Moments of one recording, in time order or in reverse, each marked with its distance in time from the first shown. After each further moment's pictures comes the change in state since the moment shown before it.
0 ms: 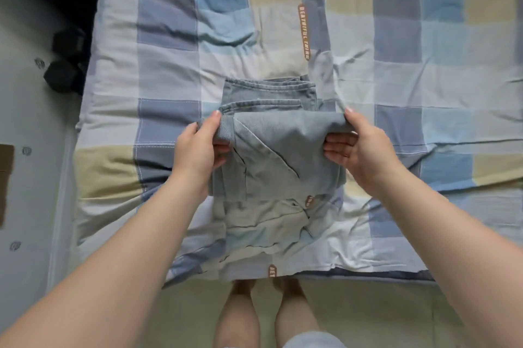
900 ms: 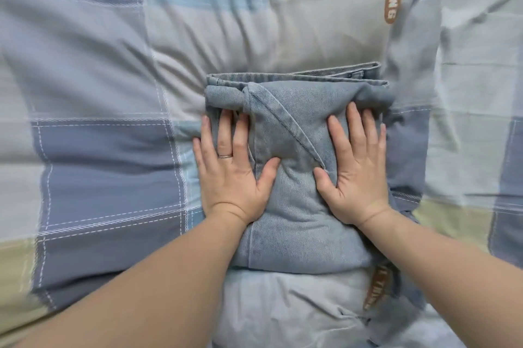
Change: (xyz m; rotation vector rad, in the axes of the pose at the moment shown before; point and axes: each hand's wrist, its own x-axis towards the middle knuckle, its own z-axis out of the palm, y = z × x) left_hand 0.246 -0.162 0.066 1.300 0.133 0.770; right_hand 0.272 0.162 0.041 -1.254 0.017 -0.981
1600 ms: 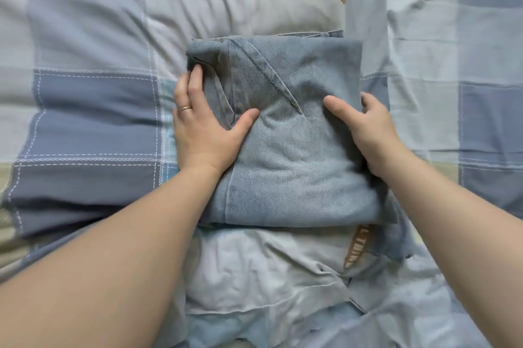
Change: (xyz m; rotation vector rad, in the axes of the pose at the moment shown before) left_hand -0.008 0.003 -0.025 -0.323 0.158 -0.178; right_hand -0.008 0.010 -0.055 0.885 -0.029 0.723
